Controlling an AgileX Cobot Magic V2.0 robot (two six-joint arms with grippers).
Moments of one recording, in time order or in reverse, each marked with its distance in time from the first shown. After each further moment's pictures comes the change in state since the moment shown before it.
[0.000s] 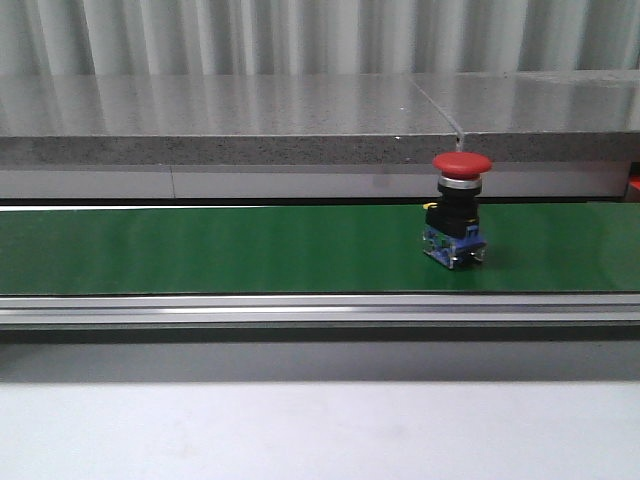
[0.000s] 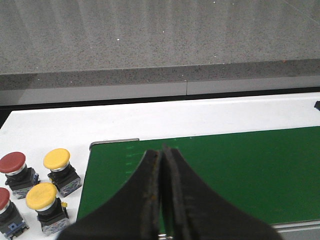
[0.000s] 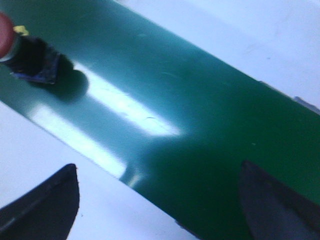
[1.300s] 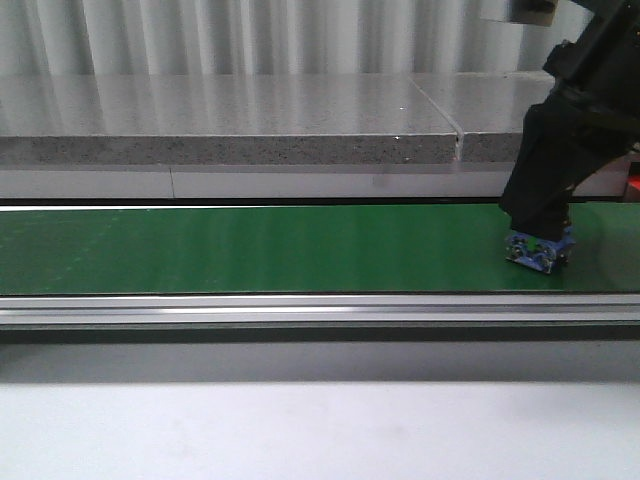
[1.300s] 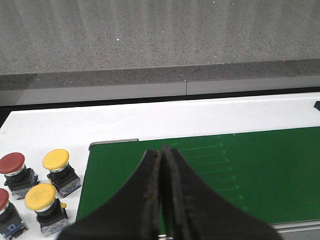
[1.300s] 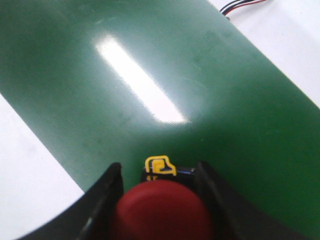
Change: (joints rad) left arm 0.000 0.000 0.000 0.000 0.000 0.000; right arm 0.308 0.222 -0.010 0.027 -0.182 -0.016
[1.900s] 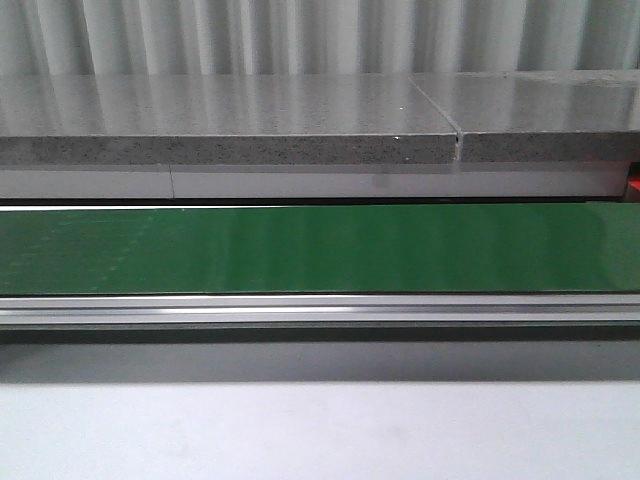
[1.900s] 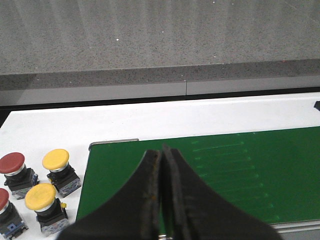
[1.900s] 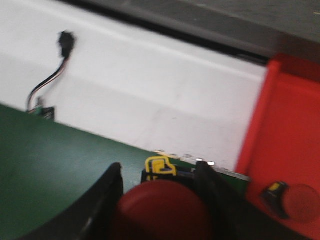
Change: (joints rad) left arm 0.000 0.000 0.000 0.000 0.000 0.000; right arm -0.452 -0.060 -0.287 -0.028 0.095 0.230
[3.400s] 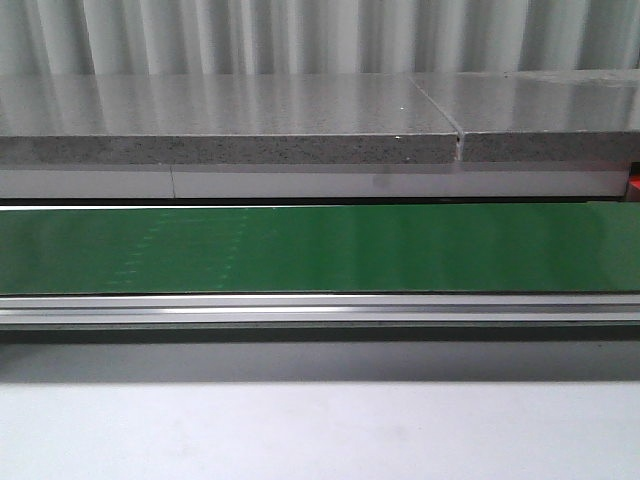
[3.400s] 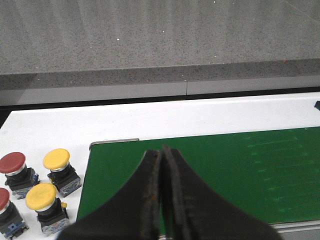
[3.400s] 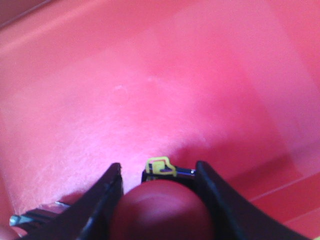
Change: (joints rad) left arm 0.000 0.000 0.000 0.000 0.000 0.001; right arm -0.378 0.440 -0.005 0.049 -0.373 0.161
